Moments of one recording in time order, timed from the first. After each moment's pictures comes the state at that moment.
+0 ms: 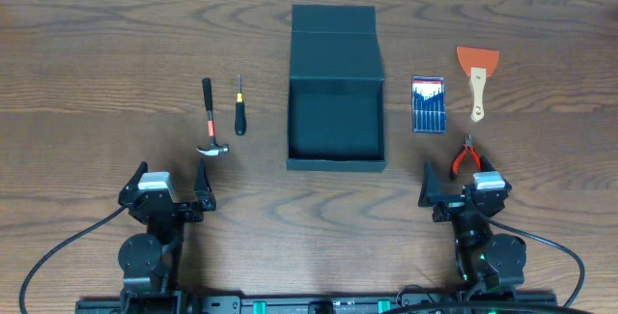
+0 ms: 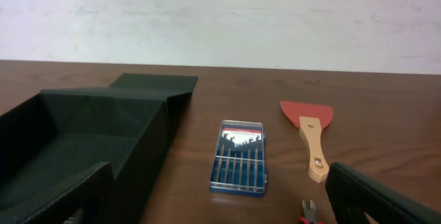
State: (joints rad) left arm 0.00 0.03 0.02 -0.10 0.00 -0.08; right arm 0.09 0.02 0.01 -0.07 0.00 0.03
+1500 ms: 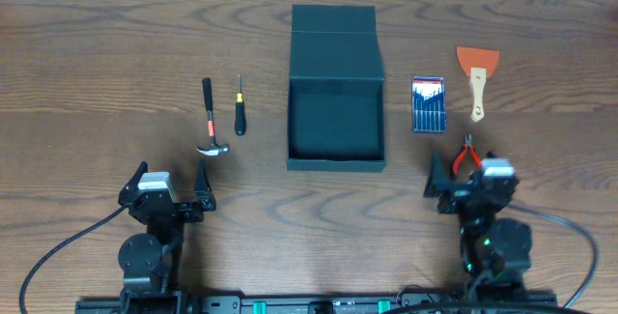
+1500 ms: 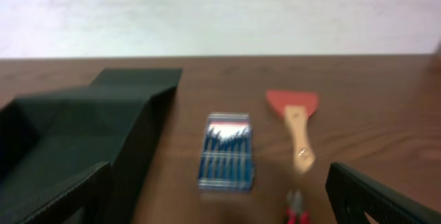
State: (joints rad) left arm 0.00 0.03 0.02 -0.10 0.00 -0.08; right arm 0.09 0.28 0.16 -0.04 0.08 0.06
